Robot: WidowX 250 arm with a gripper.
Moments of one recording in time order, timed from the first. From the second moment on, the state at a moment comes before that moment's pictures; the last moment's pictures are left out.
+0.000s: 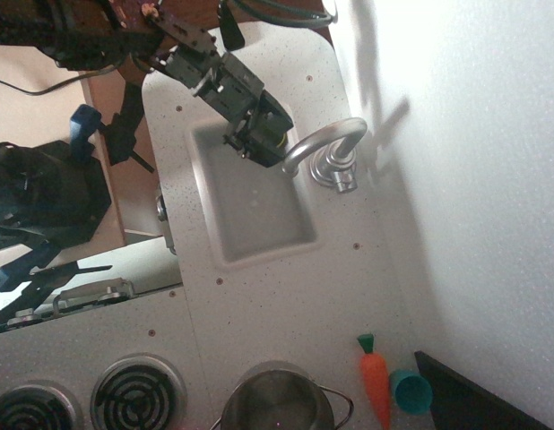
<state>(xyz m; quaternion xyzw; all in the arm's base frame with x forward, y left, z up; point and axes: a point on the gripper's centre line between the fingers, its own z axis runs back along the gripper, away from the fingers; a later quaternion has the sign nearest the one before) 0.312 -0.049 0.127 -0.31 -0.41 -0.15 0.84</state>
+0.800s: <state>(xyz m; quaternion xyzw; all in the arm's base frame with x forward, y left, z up) 0.346 -0.108 0.143 -0.19 -0.35 -0.22 0.89</state>
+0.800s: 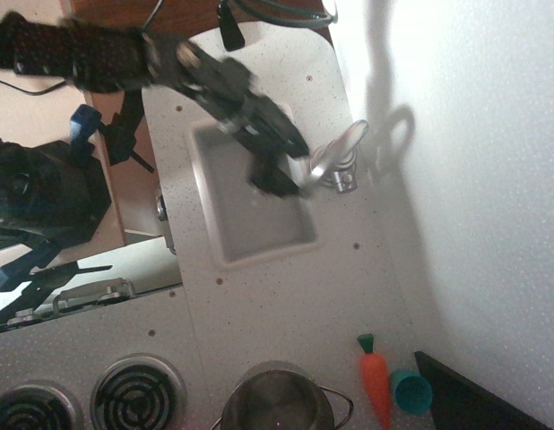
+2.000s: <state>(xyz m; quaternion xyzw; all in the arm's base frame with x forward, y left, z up) 0.348 -0.161 0.165 -0.24 -0.36 -0.26 0.86</state>
